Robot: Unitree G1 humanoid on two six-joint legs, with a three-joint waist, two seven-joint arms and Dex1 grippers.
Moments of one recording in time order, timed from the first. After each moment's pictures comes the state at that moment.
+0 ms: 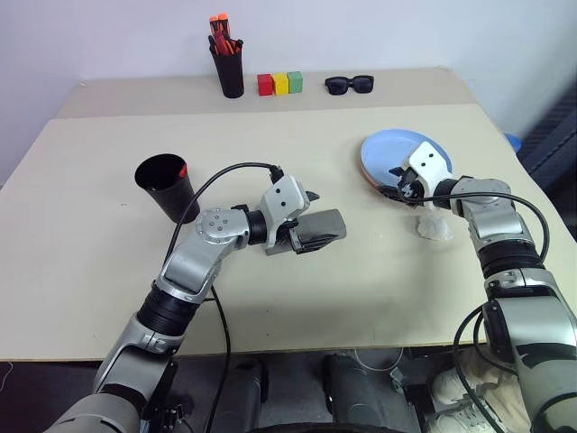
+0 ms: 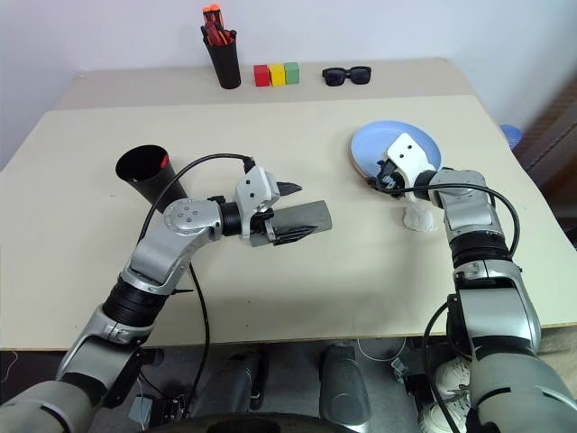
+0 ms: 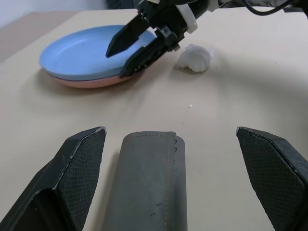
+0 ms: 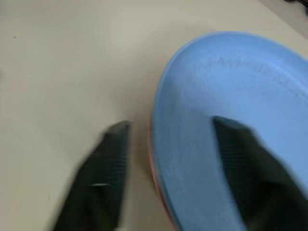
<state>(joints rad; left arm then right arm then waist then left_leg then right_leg) -0.58 0.34 -0.30 -0.11 -0.18 0.44 -0.81 -0.84 -0.62 0.03 0.81 -0.04 0.02 0.84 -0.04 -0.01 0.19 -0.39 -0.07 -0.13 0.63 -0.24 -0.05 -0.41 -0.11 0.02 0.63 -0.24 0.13</state>
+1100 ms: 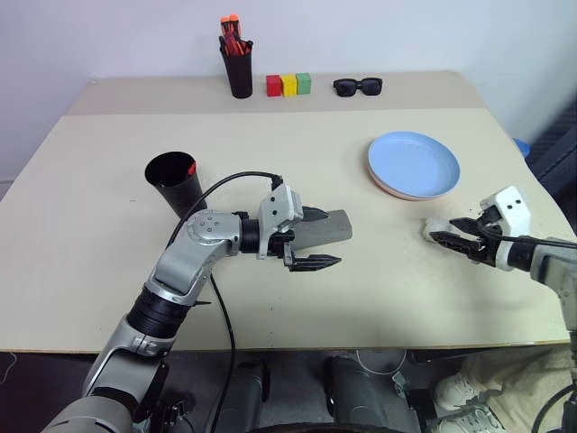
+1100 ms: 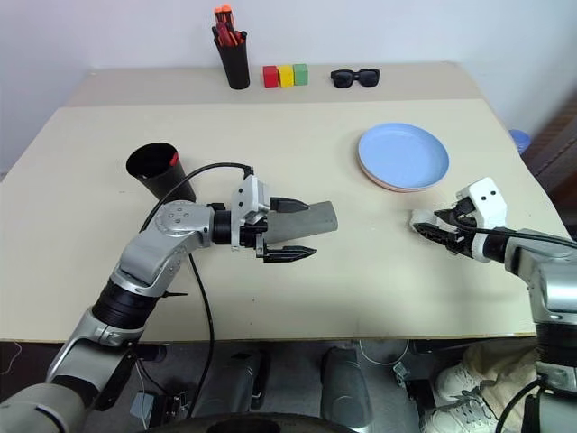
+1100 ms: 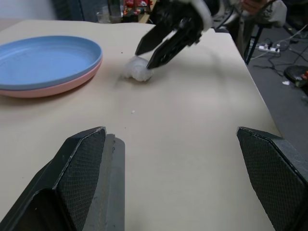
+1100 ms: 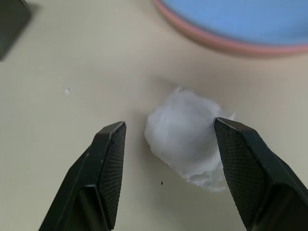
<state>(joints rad) -0.56 0.39 -0.29 -0.14 -0.32 0.45 -1.02 -0.24 -0.84 -0.24 0.13 0.32 0.61 0.86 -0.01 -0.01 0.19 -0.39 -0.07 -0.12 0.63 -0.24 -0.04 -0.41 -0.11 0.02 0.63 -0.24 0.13</state>
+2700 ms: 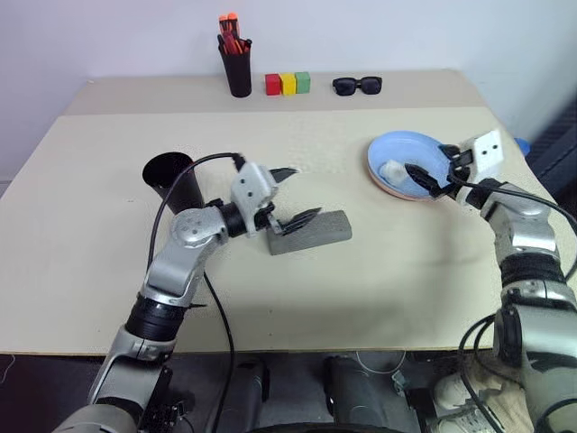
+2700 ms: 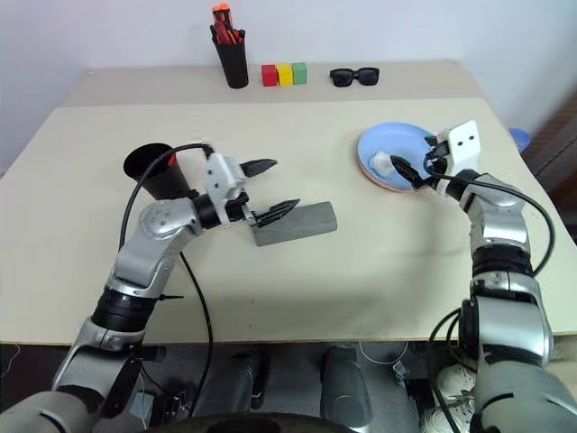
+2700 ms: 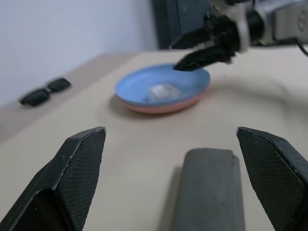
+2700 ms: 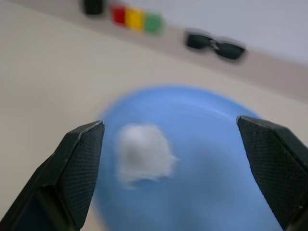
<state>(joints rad) -0.46 0.37 -0.11 -0.06 -0.29 0.15 -0.83 -0.64 -0.65 -0.22 0.65 0.27 -0.03 0.85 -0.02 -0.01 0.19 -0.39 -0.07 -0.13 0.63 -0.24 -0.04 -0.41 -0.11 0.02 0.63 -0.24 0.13</state>
